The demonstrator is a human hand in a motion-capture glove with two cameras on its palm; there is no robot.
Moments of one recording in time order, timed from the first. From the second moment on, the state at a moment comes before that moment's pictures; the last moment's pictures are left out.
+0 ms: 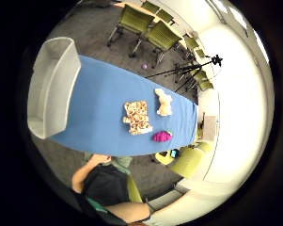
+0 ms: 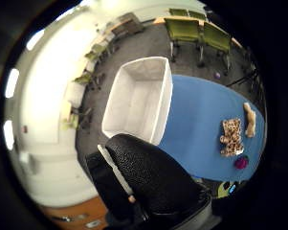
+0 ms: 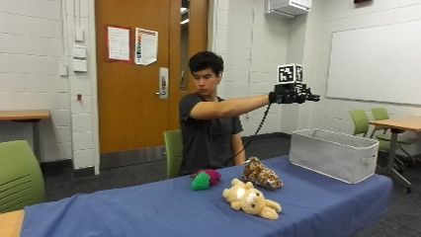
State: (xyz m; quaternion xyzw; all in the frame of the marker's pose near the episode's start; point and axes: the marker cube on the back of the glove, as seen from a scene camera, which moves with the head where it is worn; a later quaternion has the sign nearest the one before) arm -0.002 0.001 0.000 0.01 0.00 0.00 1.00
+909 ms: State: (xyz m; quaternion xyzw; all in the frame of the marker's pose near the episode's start) arm 0.154 0.028 0.064 0.00 0.00 0.04 1.00
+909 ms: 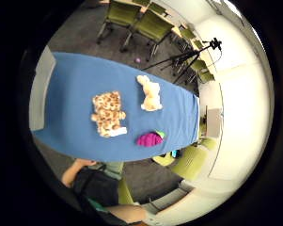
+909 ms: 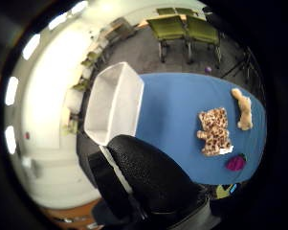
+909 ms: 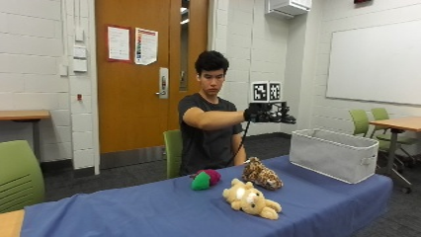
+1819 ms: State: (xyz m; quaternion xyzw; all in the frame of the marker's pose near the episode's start) arm 0.222 0.052 0.283 -0.16 -0.02 0.08 0.98
